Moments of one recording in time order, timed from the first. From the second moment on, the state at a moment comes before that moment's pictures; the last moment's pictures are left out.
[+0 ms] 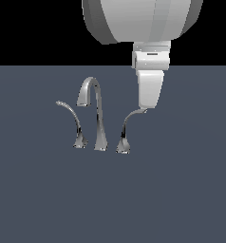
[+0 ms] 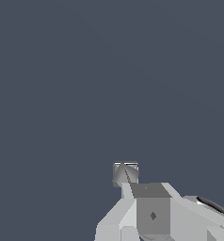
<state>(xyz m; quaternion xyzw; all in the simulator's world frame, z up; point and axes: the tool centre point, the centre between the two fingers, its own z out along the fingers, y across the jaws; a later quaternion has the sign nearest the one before) -0.053 -0.092 0.170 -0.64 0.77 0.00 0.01</state>
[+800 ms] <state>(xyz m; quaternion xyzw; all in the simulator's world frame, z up) -0.097 -0.077 0.170 -0.63 0.78 0.00 0.00</state>
